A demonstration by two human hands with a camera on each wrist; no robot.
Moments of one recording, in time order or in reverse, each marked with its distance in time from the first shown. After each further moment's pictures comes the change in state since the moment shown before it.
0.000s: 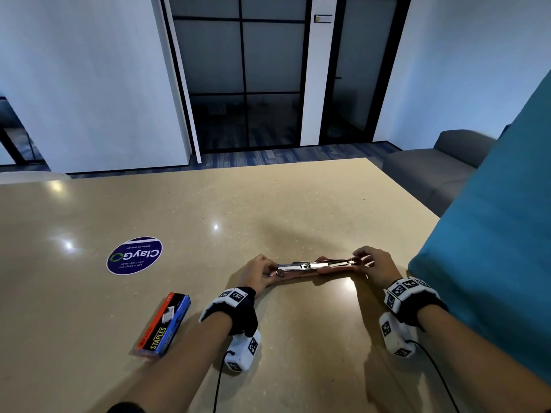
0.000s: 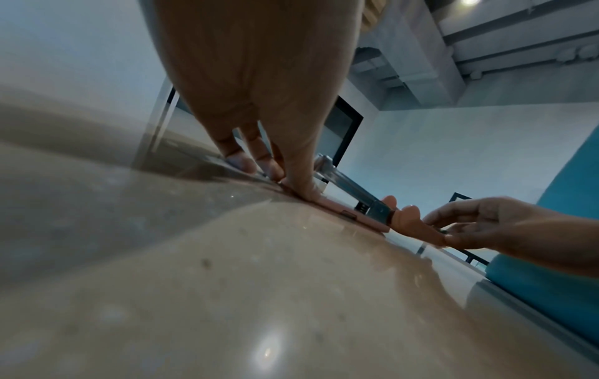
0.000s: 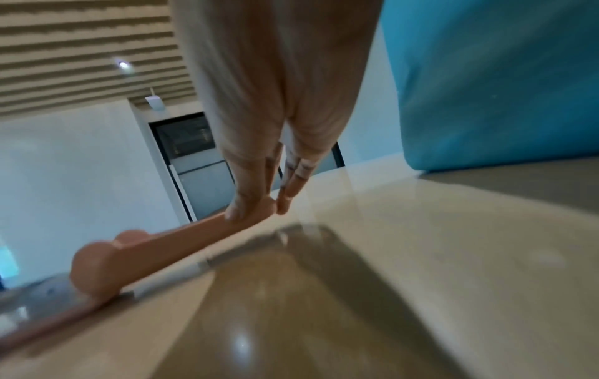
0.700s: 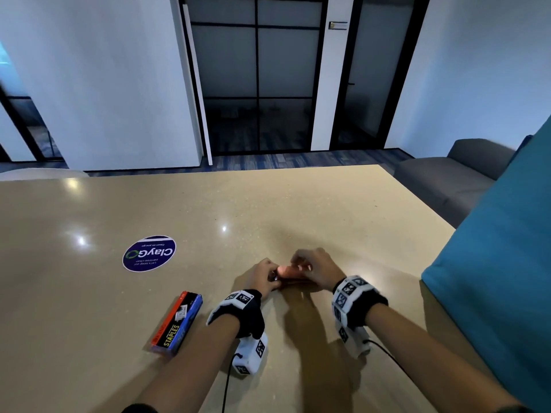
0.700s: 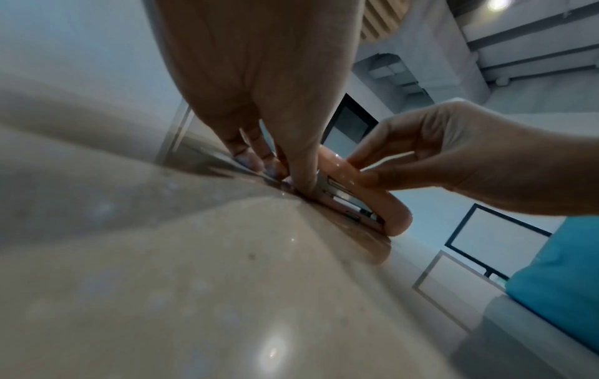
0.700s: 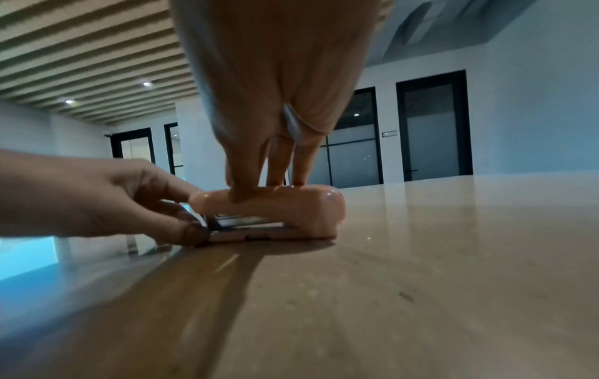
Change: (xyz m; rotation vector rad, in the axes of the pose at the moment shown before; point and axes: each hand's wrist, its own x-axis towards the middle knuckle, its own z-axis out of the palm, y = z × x) left_hand -0.006 -0.004 -0.009 0.012 0.023 -0.035; right_hand 0.002 -0.130 0.074 -0.072 -0.254 -0.401
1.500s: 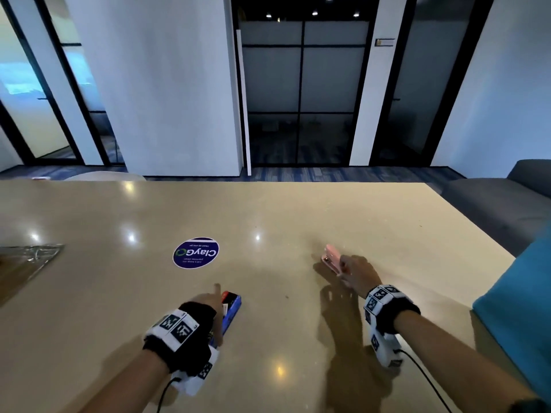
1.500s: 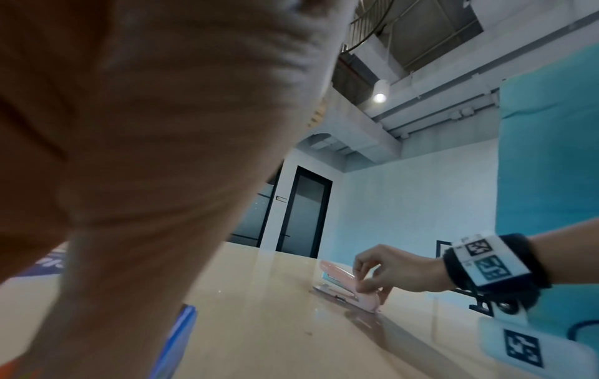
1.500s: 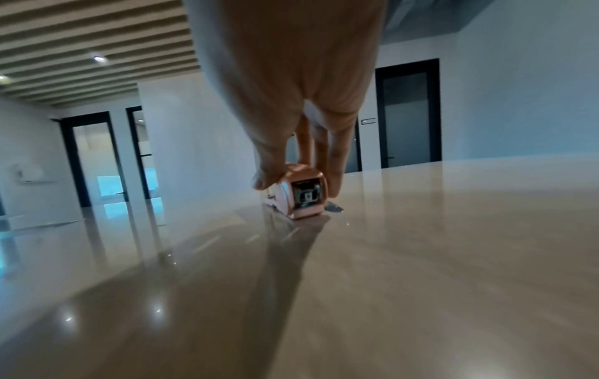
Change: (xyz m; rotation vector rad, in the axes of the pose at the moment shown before) left_hand -0.104 -0.042 -0.133 0.601 -0.382 -0.695; right_hand 0.023 0.021 0.010 -0.275 0.051 0.188
